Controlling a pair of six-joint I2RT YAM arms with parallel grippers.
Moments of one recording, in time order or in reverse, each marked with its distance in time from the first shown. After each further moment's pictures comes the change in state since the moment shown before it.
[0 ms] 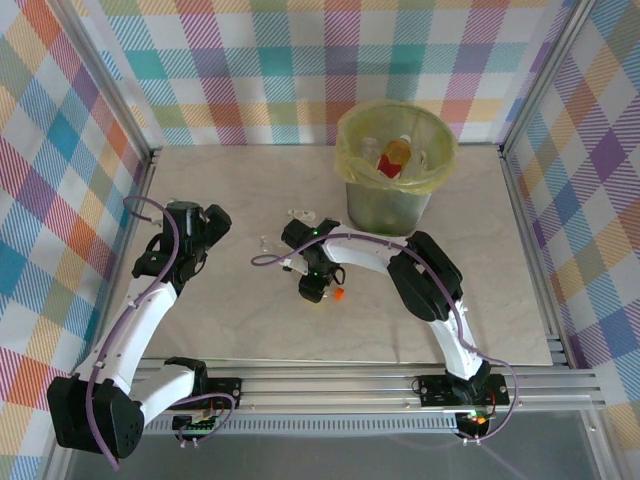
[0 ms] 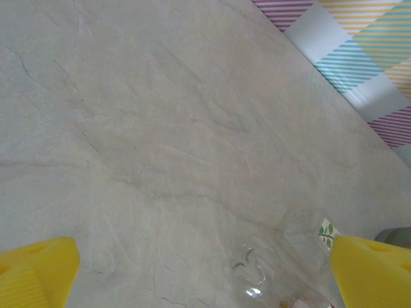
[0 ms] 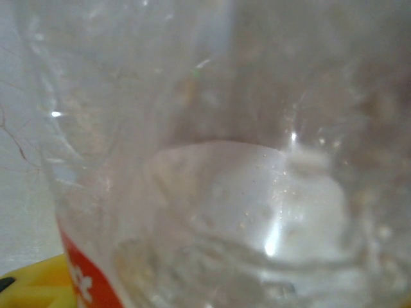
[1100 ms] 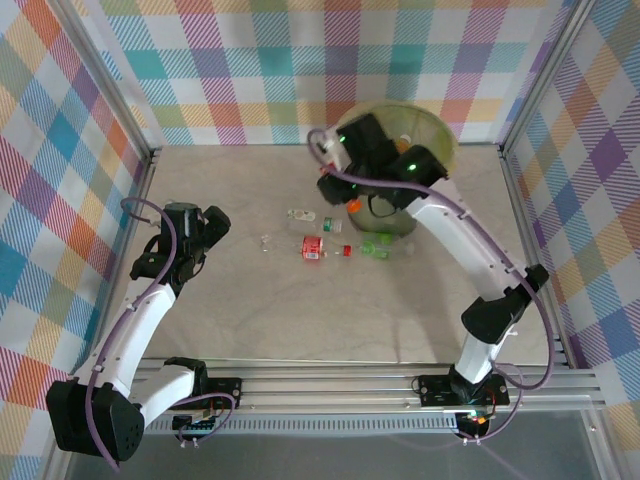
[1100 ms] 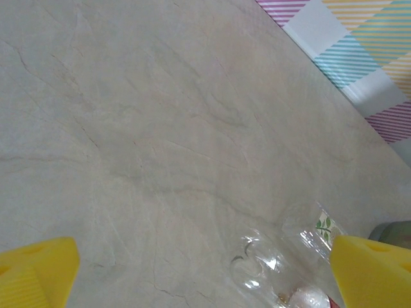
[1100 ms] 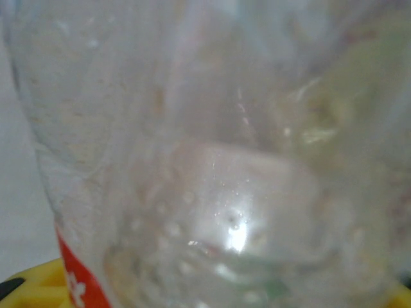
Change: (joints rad) left arm 0.003 -0.014 0.000 -0.012 0.024 0.000; right arm -0.194 -0.392 0.542 -0.218 0.154 0.235
